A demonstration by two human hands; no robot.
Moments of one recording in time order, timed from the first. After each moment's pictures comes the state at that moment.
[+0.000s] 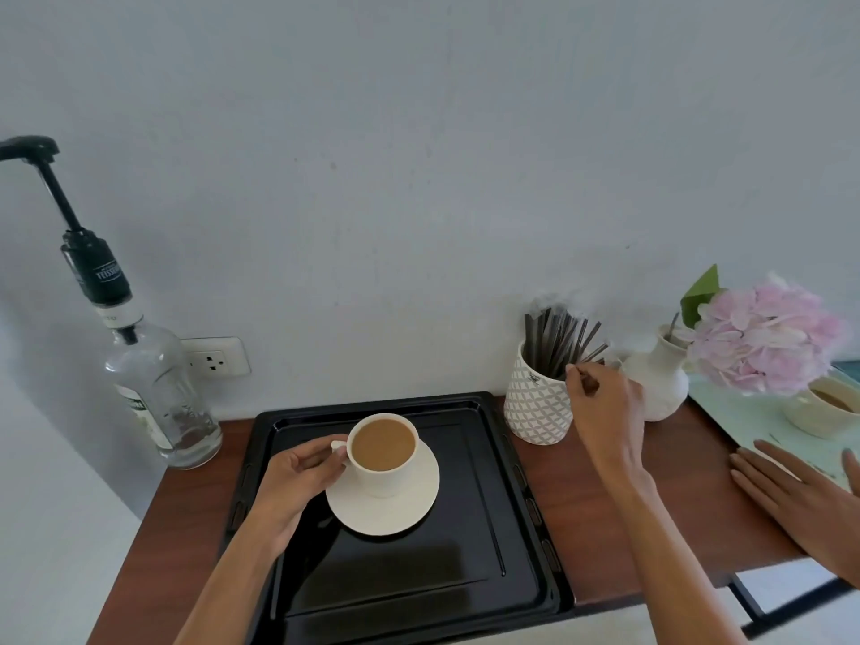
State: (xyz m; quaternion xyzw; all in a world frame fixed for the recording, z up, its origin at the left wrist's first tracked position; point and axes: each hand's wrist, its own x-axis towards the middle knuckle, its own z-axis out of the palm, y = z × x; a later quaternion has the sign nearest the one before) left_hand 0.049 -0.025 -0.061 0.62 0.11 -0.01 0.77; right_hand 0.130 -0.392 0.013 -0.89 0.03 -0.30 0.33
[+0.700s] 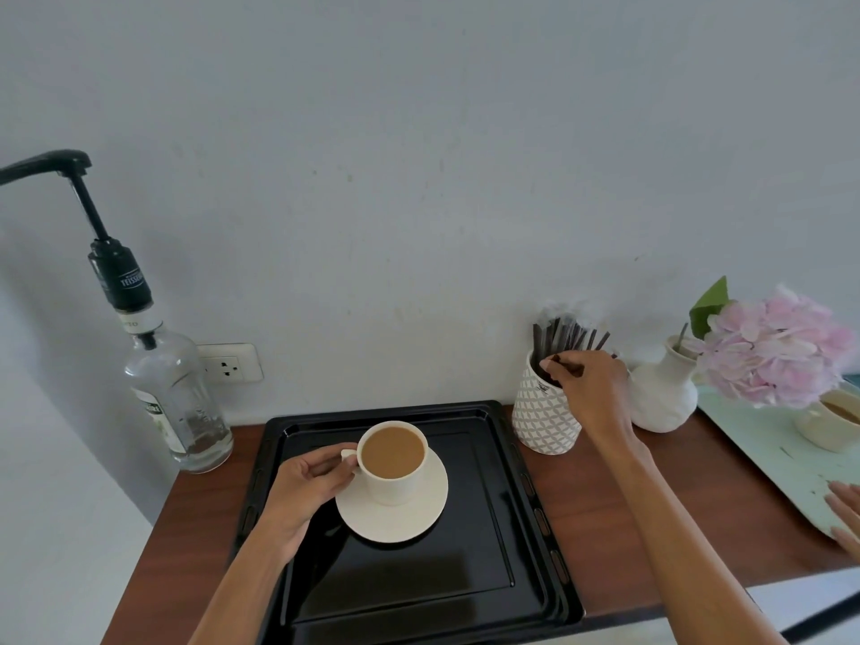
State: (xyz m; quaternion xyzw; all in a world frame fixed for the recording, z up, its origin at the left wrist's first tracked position) left_hand 0.047 -0.025 -0.060 0.62 0.13 -0.01 0.78; right_hand 0.160 -0.378 0.035 -0.90 -0.02 -0.23 0.38
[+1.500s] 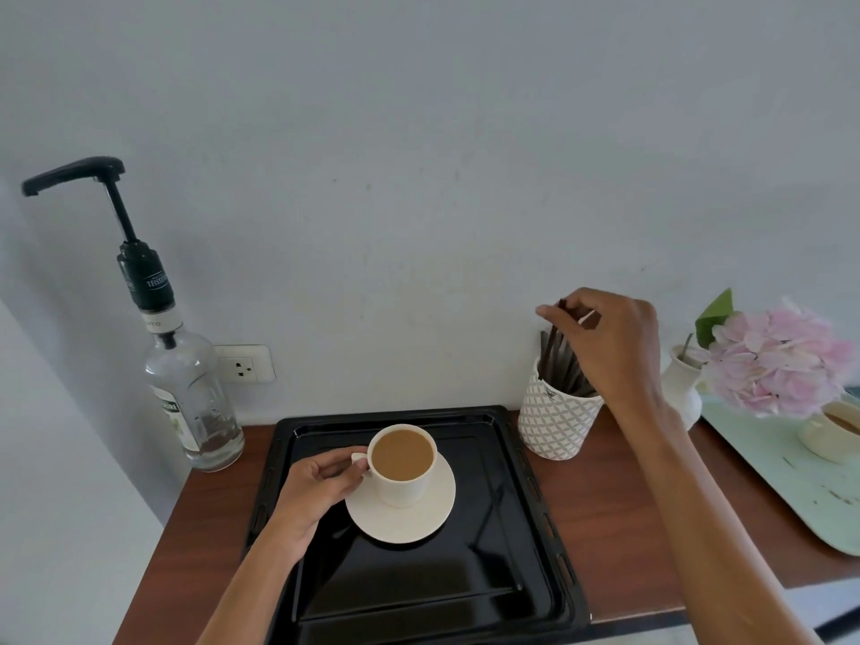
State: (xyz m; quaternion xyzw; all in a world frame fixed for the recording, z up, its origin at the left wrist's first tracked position) left_hand 0.047 -0.022 -0.063 0.62 0.13 -0.01 0.77; right_hand 0.127 -0.344 0.135 -0.87 -0.12 -0.36 0.33
